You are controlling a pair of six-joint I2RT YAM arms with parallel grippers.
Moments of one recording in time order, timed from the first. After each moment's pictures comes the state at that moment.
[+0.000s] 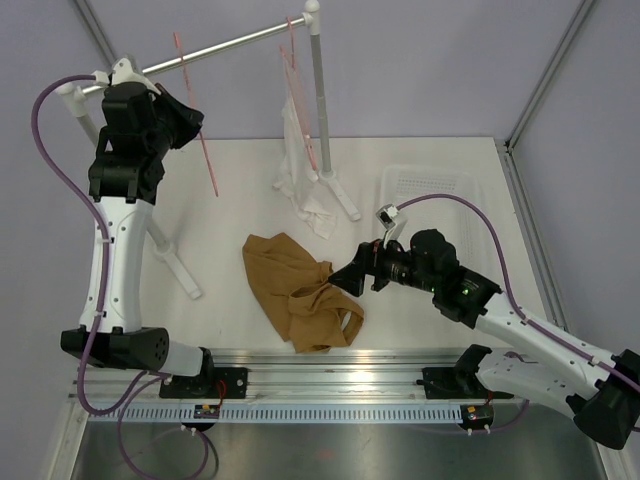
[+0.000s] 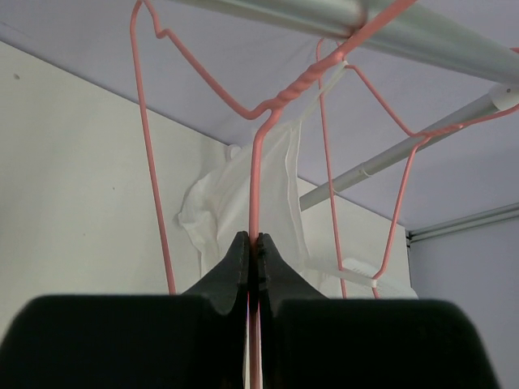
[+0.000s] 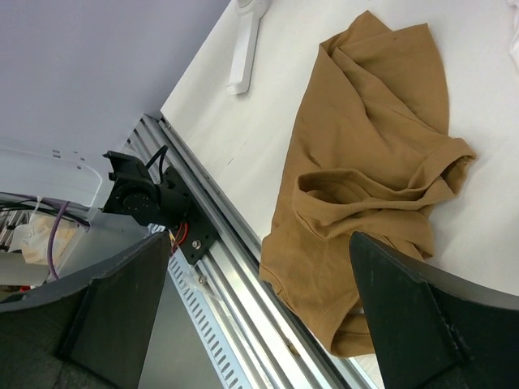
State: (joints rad) left arm -0.06 1.42 1.86 -0.69 0.01 -0.63; right arm 0.81 0.94 0.74 -0.09 -0.27 0.59
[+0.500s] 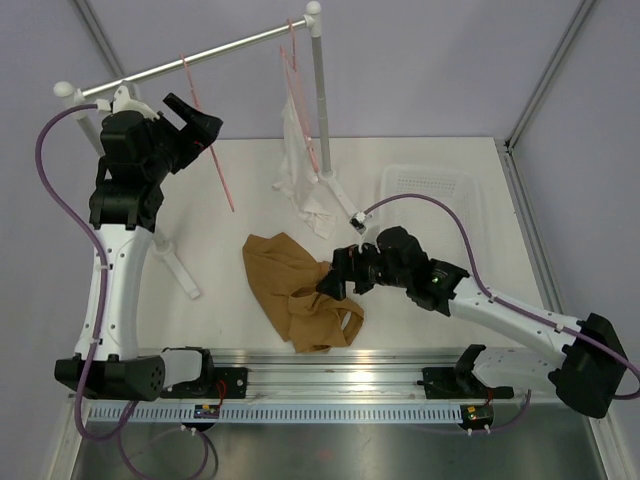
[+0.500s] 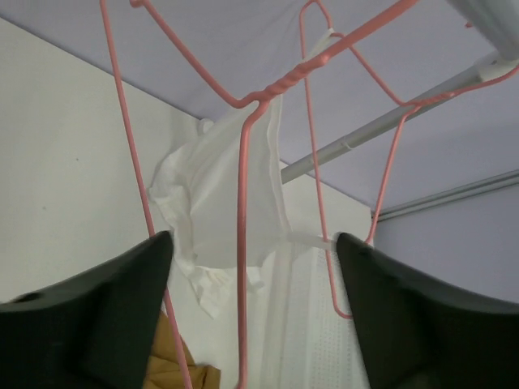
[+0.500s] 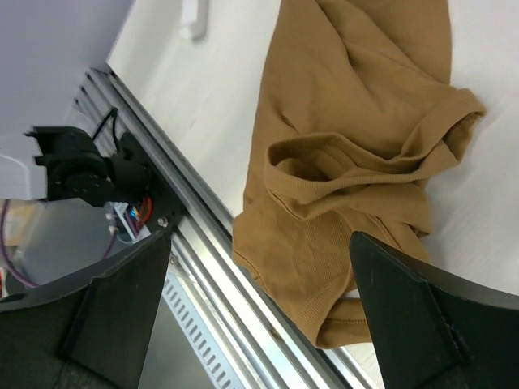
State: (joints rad) left arm -0.03 1.27 1.60 -0.55 0.11 -0.71; right arm 0.85 1.12 0.78 -0.11 -0.26 0.58
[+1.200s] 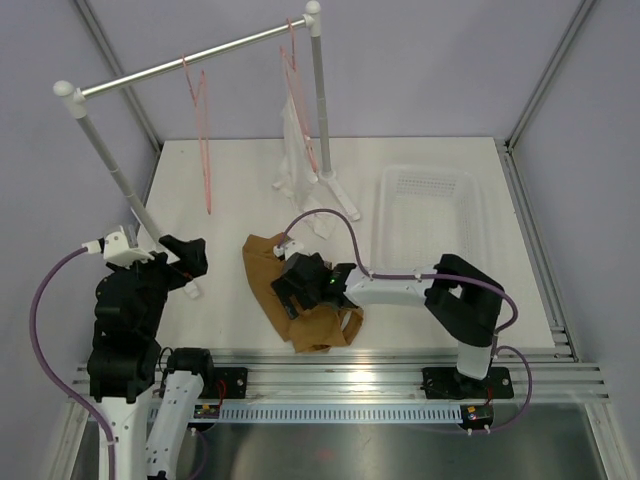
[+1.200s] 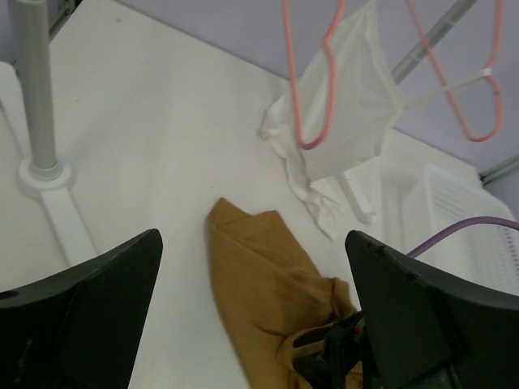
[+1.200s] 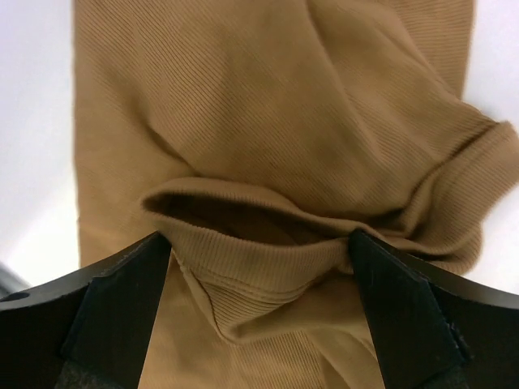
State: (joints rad) left arm -0.03 0.36 0.90 -0.69 -0.03 -0.45; right arm 1.12 1.81 1.15 -0.23 0.21 0.40
